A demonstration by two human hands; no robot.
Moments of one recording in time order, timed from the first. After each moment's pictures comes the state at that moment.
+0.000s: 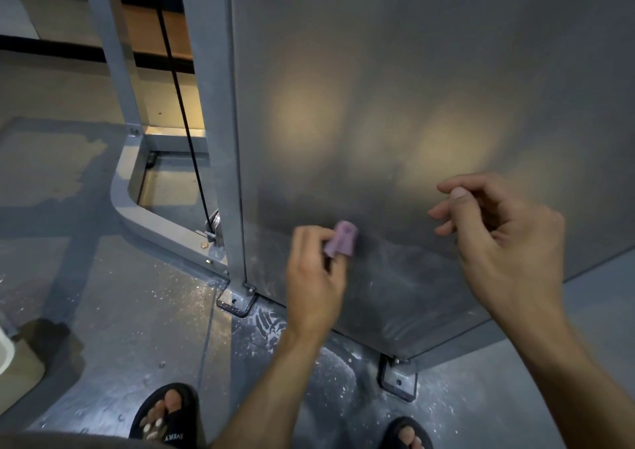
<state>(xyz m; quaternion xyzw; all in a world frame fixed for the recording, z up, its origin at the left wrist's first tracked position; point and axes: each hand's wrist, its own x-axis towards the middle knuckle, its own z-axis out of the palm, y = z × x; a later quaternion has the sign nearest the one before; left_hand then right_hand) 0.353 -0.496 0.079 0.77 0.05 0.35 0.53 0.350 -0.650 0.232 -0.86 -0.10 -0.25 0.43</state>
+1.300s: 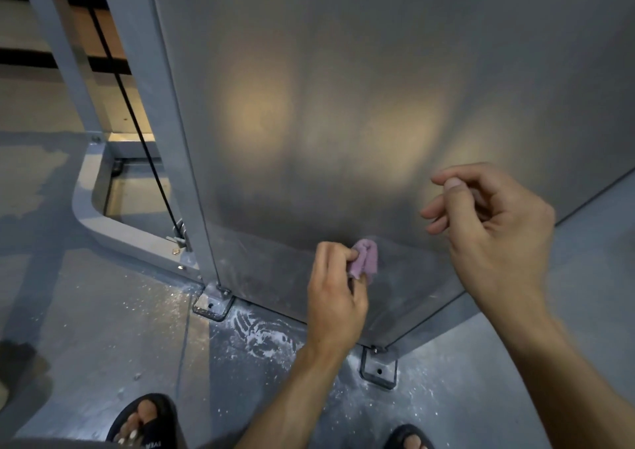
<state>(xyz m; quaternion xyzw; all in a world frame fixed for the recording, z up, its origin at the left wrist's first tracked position) 0.337 -0.568 0.075 0.78 -0.01 0.30 0.55 0.341 -0.683 0.238 -0.84 -0.07 -0.29 0.46</state>
